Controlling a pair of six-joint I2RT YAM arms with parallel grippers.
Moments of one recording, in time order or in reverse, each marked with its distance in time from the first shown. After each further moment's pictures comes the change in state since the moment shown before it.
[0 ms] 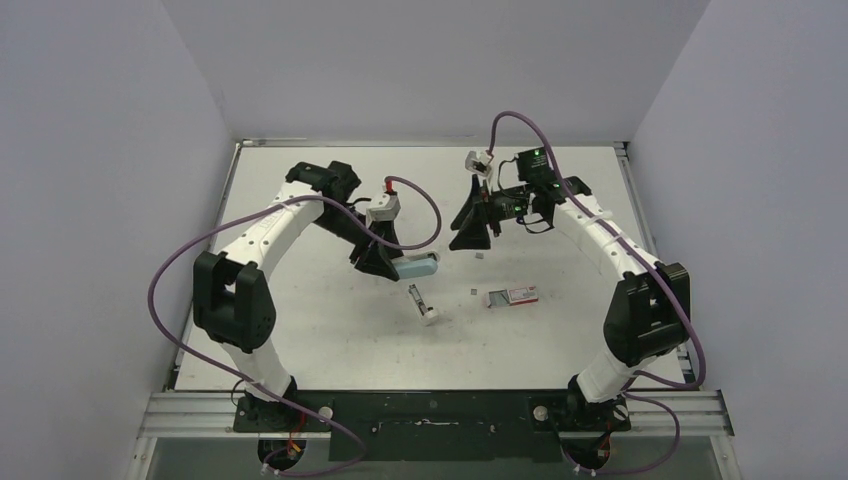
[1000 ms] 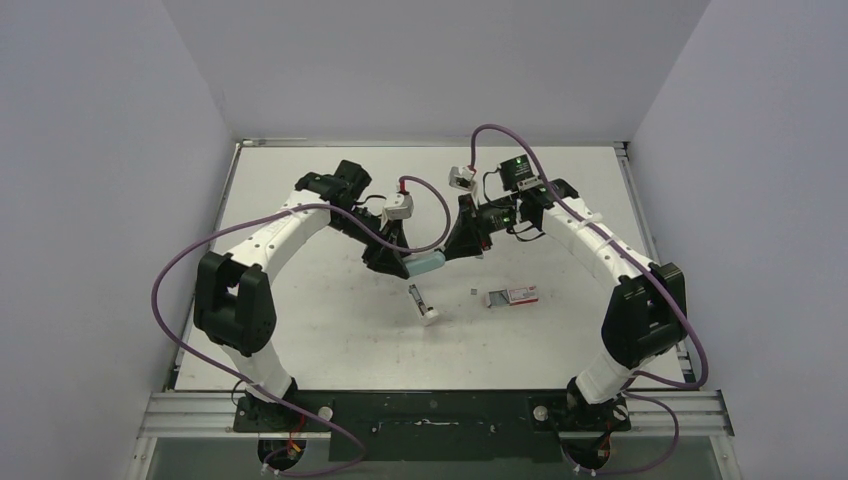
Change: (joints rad) left arm -0.048 -0.010 -0.081 0.317 -0.055 -0.337; right arm 0.096 0.000 0.013 -0.164 0.027 -0.123
